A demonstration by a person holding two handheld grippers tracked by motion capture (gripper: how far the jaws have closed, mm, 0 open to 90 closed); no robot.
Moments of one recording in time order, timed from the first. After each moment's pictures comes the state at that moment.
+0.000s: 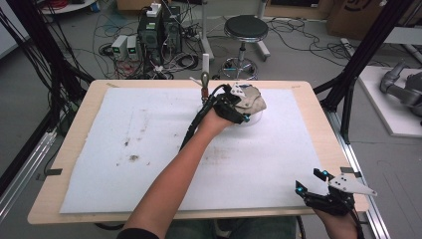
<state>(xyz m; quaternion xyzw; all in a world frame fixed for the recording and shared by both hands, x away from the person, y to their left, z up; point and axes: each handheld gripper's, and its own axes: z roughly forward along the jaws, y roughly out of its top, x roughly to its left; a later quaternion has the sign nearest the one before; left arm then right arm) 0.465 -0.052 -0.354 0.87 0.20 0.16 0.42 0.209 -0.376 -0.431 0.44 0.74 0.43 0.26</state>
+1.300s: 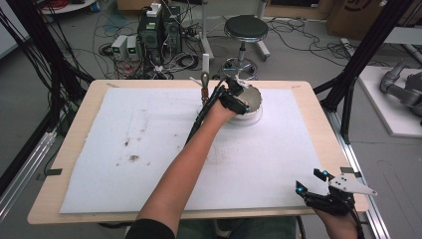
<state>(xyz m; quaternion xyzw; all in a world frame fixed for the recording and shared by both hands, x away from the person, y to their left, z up) 0.496 -0.066 -0.357 0.87 0.26 0.18 0.38 0.210 -0.377 -0.432 0.44 0.74 0.43 0.26</state>
